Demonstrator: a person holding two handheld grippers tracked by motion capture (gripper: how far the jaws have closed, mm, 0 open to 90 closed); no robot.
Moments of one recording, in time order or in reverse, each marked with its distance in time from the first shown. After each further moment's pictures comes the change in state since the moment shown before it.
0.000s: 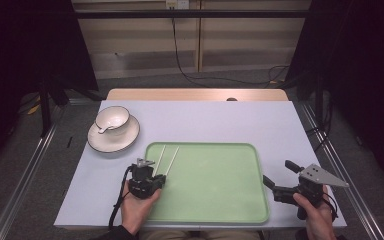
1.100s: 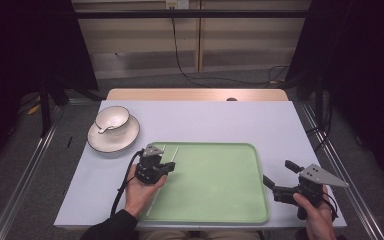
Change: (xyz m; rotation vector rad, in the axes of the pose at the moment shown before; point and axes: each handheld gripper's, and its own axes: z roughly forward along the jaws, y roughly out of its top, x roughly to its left) left arm -0.004 0.036 0.018 -0.050 -0.154 0.189; right arm 0.000 0.000 0.000 0.000 0.001 -0.002
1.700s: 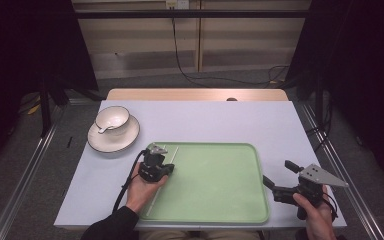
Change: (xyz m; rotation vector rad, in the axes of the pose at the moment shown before) left arm 0.009 -0.002 0.014 0.088 0.045 0.025; right arm 0.000 0.000 0.000 0.000 0.001 -0.002
